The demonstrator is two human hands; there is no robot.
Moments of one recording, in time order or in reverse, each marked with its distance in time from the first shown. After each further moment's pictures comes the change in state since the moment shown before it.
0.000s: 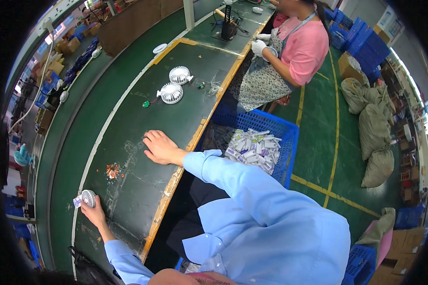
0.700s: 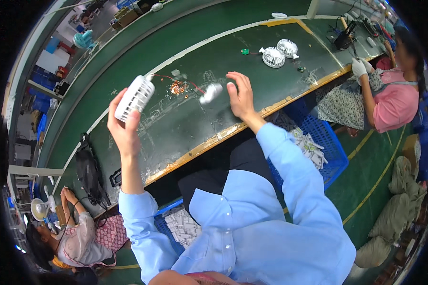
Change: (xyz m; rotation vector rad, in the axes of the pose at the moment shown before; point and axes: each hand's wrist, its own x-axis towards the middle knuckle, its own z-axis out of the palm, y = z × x) left_hand -0.087 0.167 -0.176 -1.111 -0.041 0.160; right_hand -0.002 -0.023 -0.016 0.522 0.326 0.045
